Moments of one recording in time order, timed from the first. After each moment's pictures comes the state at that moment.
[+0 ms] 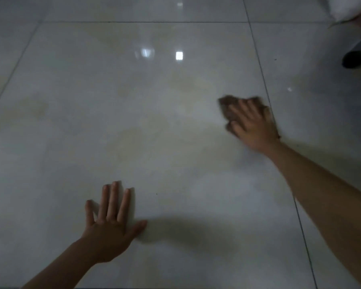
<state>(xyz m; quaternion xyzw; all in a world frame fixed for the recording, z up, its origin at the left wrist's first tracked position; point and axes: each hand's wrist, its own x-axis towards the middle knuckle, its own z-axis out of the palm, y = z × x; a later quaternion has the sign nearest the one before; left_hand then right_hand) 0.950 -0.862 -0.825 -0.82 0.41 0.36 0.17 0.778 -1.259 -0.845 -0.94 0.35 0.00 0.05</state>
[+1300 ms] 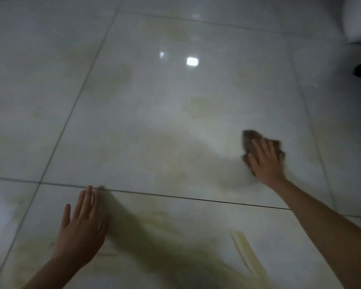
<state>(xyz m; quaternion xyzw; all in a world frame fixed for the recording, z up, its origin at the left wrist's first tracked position) 0.996 -0.570 -0.799 -0.92 0.34 0.20 0.02 0.756 -0.995 -0.839 -0.88 0.46 0.01 0.10</state>
